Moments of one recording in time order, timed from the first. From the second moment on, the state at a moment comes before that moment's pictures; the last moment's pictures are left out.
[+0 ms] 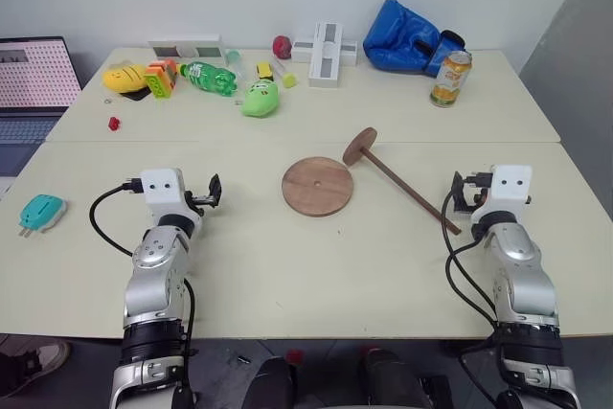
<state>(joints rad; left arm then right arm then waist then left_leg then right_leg) -0.29 0.31 0.28 0.13 -0.21 0.23 -0.15 -0.27 -0.27 -0.22 -0.04 0.06 0.33 0.00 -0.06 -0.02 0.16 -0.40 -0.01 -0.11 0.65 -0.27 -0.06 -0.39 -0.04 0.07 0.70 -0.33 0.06</state>
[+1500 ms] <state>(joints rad) -0.12 0.50 -0.06 -0.48 -0.51 0.47 -0.76 -1.10 -0.57 0.47 0.65 0.07 0.80 1.08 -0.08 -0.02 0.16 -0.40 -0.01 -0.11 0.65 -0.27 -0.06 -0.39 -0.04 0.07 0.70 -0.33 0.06</state>
